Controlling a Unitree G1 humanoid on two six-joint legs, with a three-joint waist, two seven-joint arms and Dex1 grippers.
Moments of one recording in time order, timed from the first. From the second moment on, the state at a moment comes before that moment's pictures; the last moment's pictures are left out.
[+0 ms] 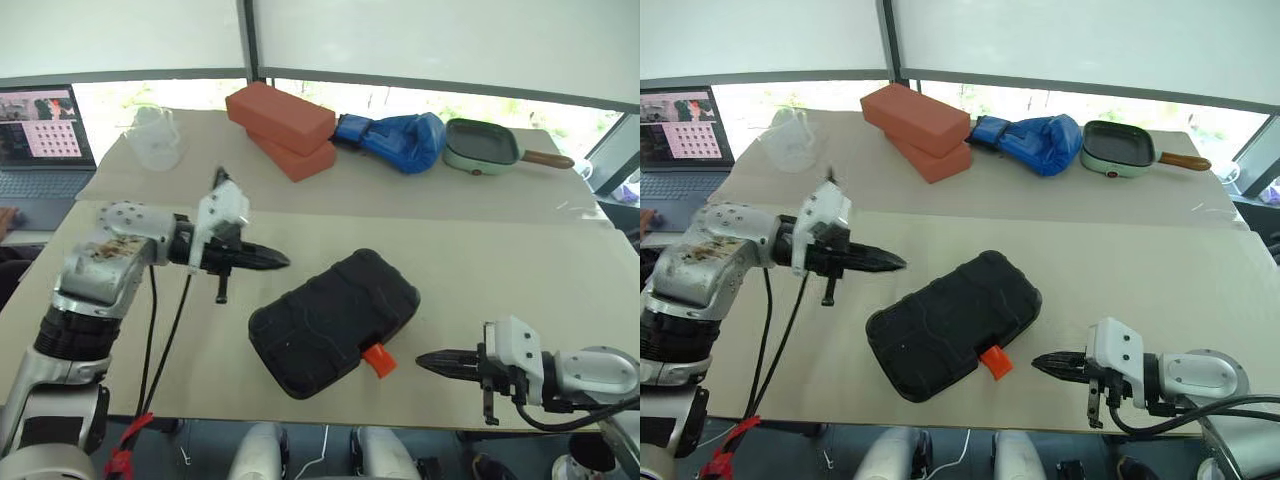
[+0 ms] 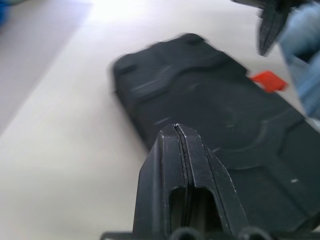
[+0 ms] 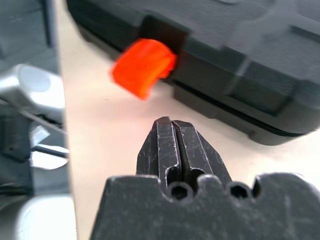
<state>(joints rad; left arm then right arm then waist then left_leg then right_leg) -0.64 0.78 -0.22 -0.16 -0.35 0.53 -1.38 0.23 -0.92 -0.11 -0.53 0.47 0.23 1.08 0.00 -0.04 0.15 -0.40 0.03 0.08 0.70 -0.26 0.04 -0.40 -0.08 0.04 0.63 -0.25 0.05</state>
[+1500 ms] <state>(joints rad) -0.64 0.59 -0.40 0.00 -0.12 0.13 -1.35 0.14 -0.65 0.12 -0.54 0.33 0.32 0.88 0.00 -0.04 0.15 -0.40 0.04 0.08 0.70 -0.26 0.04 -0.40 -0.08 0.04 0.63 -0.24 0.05</state>
